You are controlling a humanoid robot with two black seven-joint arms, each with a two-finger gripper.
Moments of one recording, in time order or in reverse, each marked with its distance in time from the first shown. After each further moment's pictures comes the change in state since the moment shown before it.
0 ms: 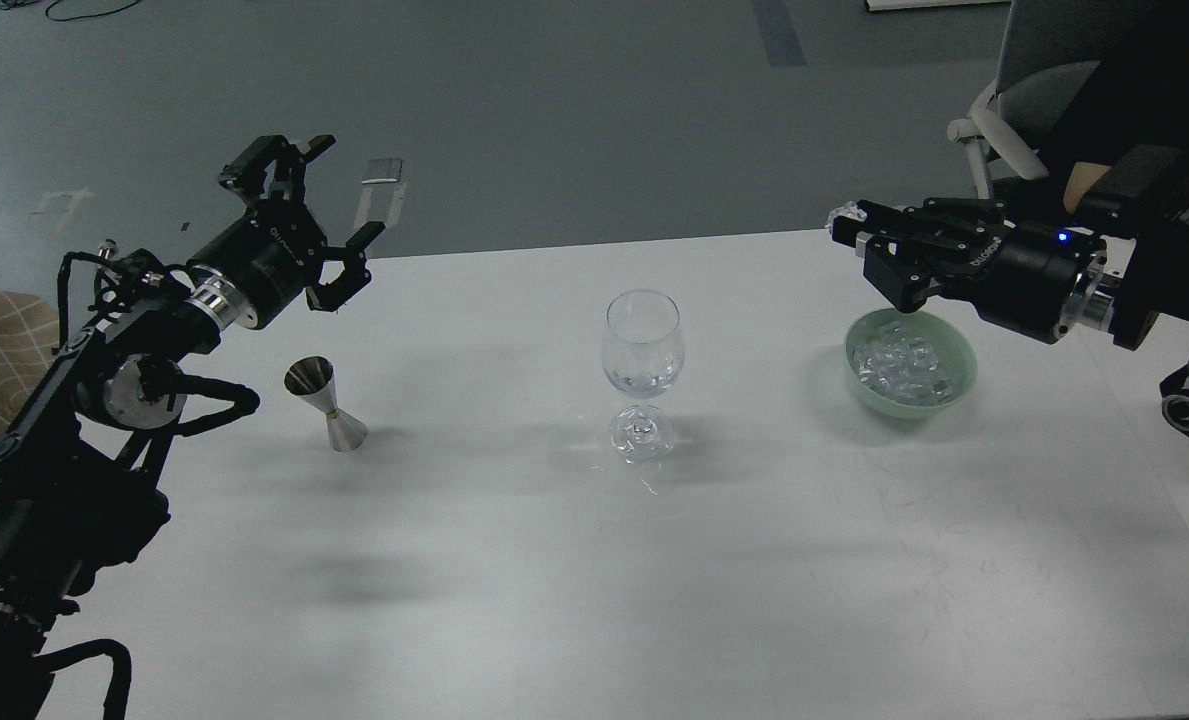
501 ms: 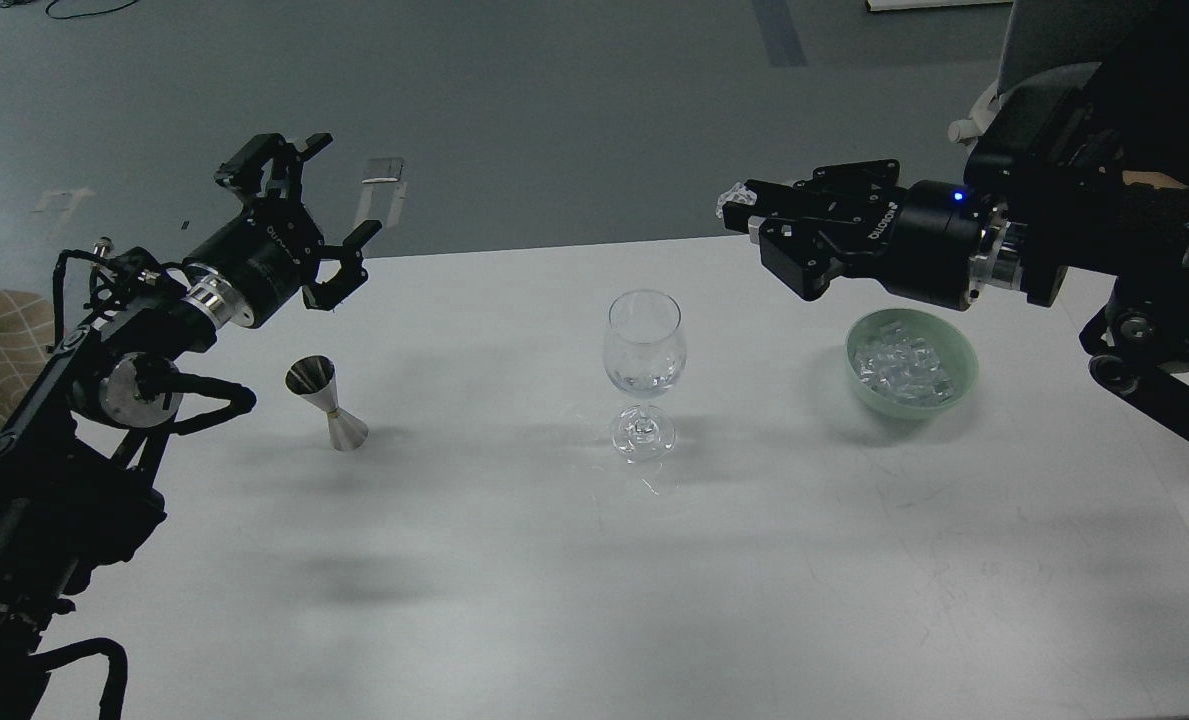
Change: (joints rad) left arm -0.003 0.008 0.001 0.000 0.000 0.000 0.001; right arm 0.095 0.127 -0.005 0.054 -0.086 0.140 -0.032
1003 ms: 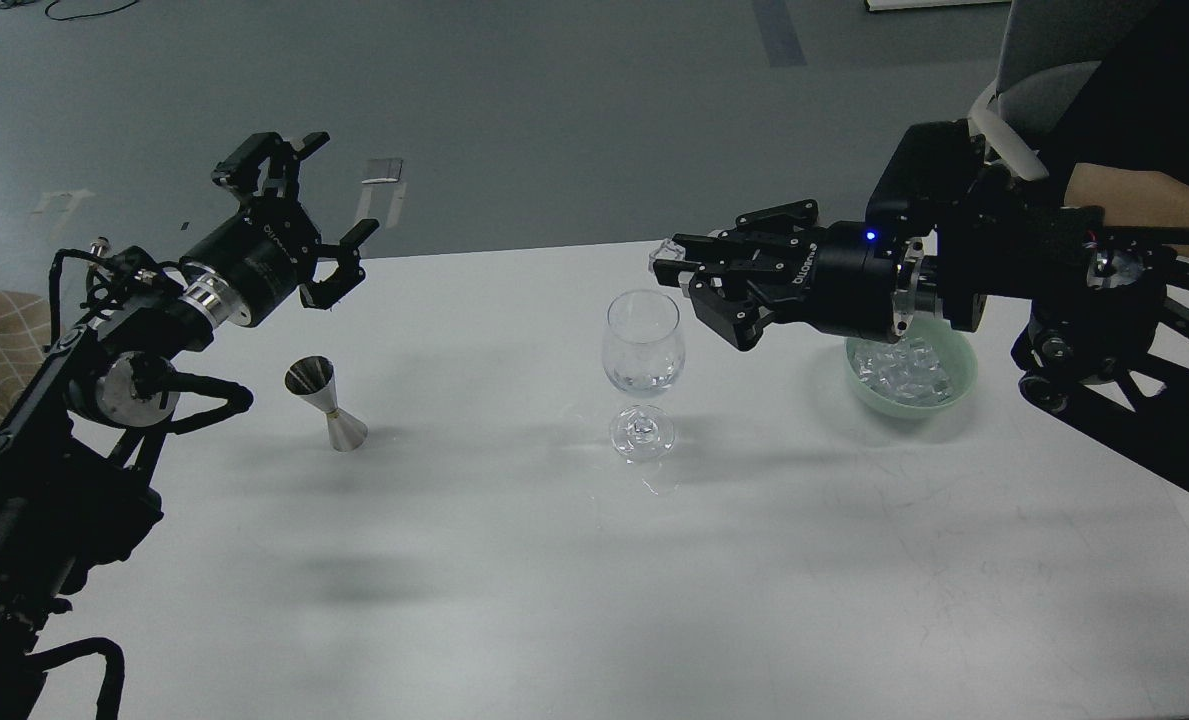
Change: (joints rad) left arm 0.000 0.008 -0.002 -0.001 -0.003 0.000 0.000; right arm 0.064 0.080 -0.098 0.008 -0.040 0.042 -0.002
